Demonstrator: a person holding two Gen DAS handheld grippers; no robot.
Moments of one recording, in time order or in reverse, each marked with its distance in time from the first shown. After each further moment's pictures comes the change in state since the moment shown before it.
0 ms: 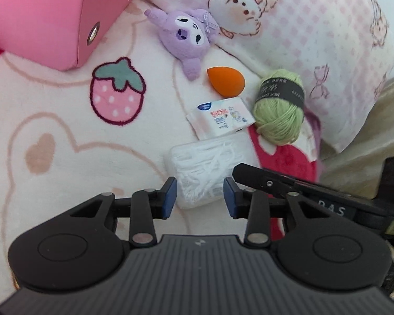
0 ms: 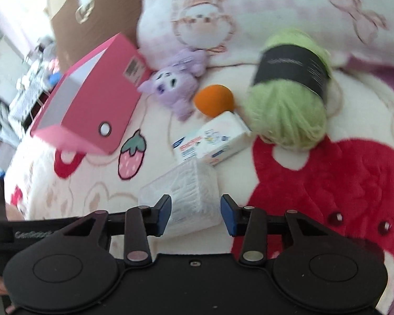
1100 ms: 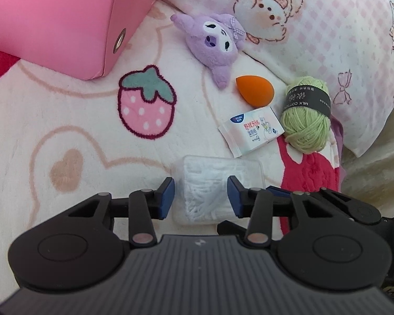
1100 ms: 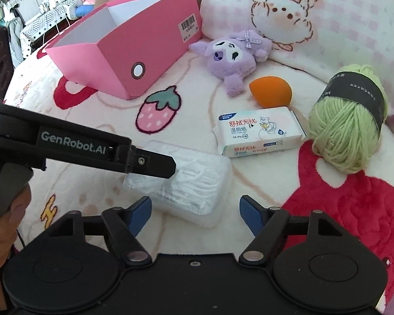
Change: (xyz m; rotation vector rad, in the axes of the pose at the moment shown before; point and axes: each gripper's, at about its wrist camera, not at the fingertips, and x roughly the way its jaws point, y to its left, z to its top) left arm 0.005 0.019 0.013 -0.013 -0.003 0.064; right arm 0.023 0.052 -0.020 -0.358 0.098 -0.068
